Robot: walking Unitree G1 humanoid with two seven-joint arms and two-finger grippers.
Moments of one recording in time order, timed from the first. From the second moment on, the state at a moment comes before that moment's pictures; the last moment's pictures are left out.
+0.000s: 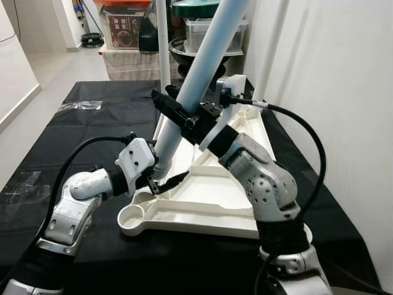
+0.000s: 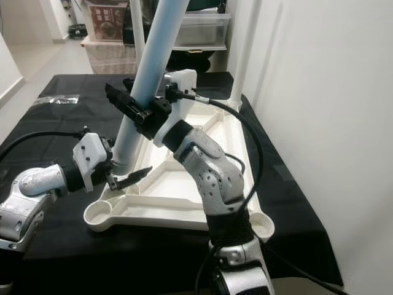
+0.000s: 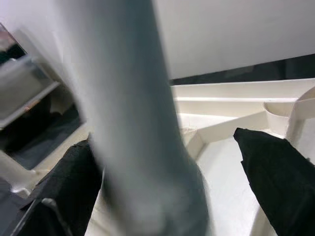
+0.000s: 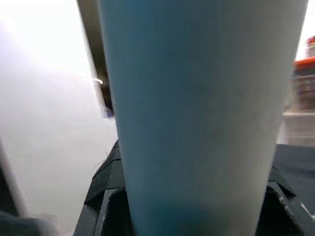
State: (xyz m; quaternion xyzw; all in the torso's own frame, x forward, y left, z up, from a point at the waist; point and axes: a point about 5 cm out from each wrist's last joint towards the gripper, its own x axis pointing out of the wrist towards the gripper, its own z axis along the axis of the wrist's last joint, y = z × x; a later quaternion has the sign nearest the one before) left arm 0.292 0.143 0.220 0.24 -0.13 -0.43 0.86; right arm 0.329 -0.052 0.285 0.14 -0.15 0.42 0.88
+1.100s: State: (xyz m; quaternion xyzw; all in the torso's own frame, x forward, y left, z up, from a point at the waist) left arm 0.252 0.138 0.165 0.07 -0.10 -0.21 0.97; right arm 0.365 -0.221 0.278 -0.05 -0.11 0.11 0.99
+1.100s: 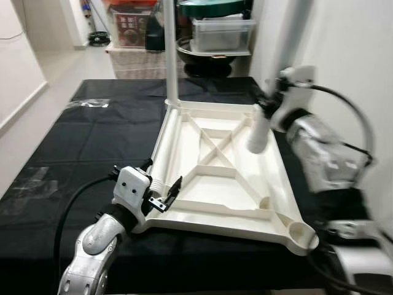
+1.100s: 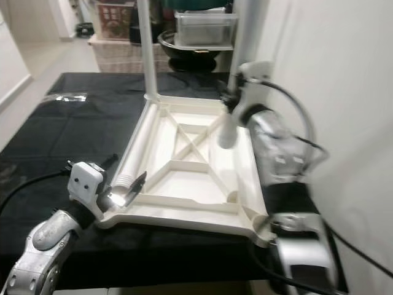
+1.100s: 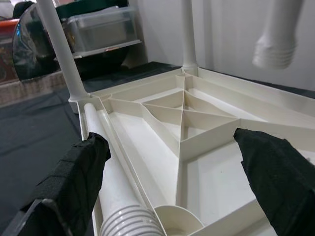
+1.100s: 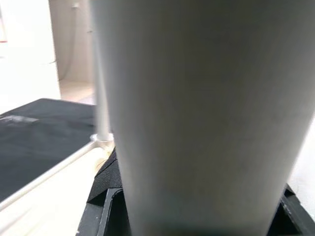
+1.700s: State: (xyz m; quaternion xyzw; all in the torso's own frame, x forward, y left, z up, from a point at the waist) left arm 0.250 0.135 0.159 0.06 -0.09 -0.20 0.97; right arm 0.347 -0.251 0.212 -0.26 -0.02 0.03 0.97
